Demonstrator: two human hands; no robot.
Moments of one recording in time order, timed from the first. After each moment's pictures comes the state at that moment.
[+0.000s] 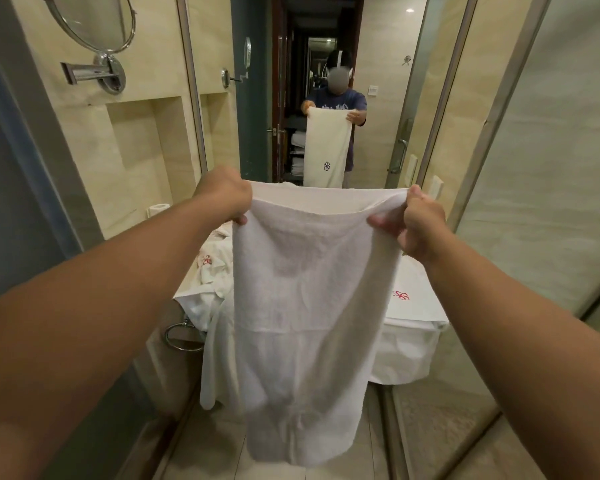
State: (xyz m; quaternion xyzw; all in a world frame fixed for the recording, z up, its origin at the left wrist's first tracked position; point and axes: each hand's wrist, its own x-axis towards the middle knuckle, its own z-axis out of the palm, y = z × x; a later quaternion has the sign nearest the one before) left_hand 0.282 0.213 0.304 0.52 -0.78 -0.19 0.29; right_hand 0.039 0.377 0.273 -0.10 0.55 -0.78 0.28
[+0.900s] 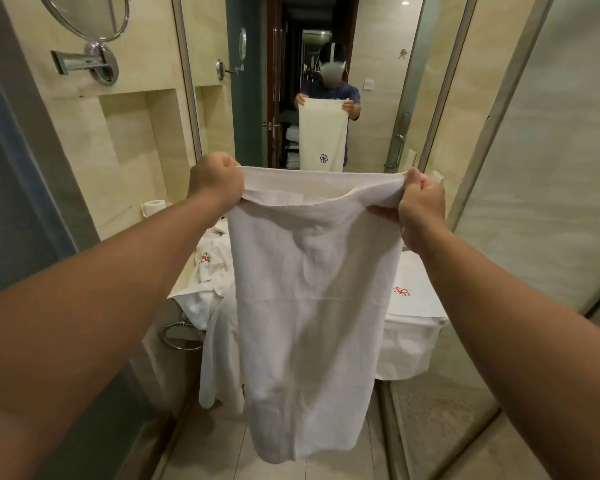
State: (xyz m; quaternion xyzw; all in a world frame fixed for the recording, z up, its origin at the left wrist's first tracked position) left_hand 0.288 0.186 0.294 0.46 -0.73 -0.27 0.43; right_hand 0.057 0.365 0.274 -0.22 0.63 -0.74 0.13
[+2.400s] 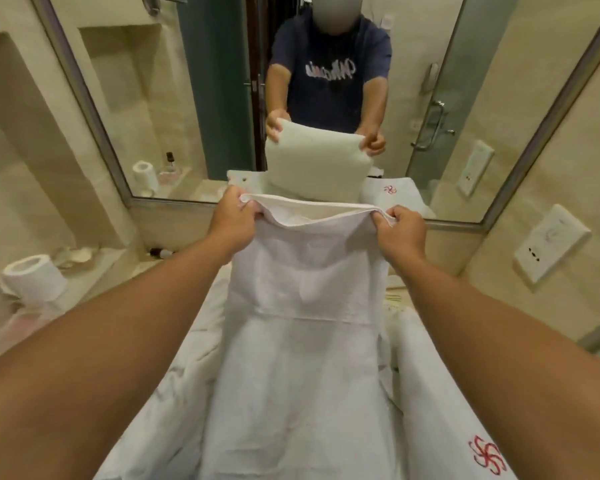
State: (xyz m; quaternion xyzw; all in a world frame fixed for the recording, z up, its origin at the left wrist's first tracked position) left_hand -0.059 -0.227 0.154 0.45 -0.72 -0.41 0.35; right_hand -0.296 -0.061 0.127 -0.28 0.82 -0.51 0.01
